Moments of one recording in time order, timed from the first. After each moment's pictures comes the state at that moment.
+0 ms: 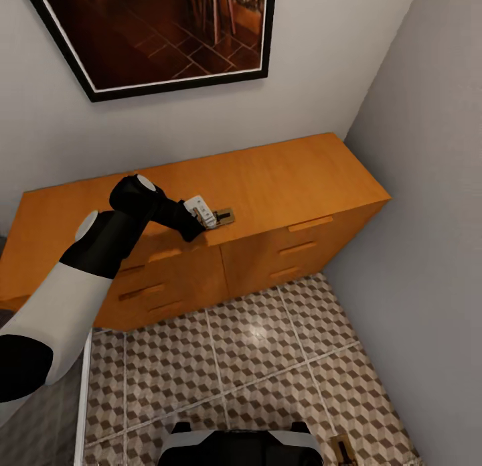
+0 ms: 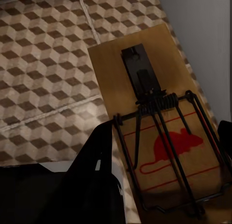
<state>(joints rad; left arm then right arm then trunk) -1.25 0.12 -0.40 -1.23 -0.68 0.87 -1.25 -0.24 0.05 0.46 -0.02 -0.34 -1.04 -0.30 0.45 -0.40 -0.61</state>
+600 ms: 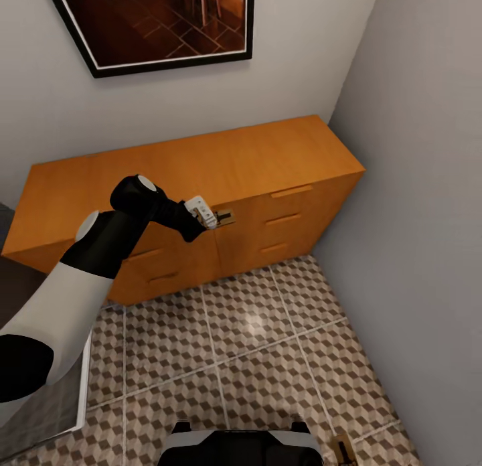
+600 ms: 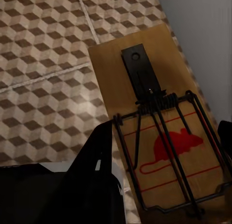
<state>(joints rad) -1.25 0.11 -0.40 -1.22 -0.68 0.87 -1.25 -0.24 0.05 0.46 -0.02 -0.34 -1.04 -0.30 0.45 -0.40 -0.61</state>
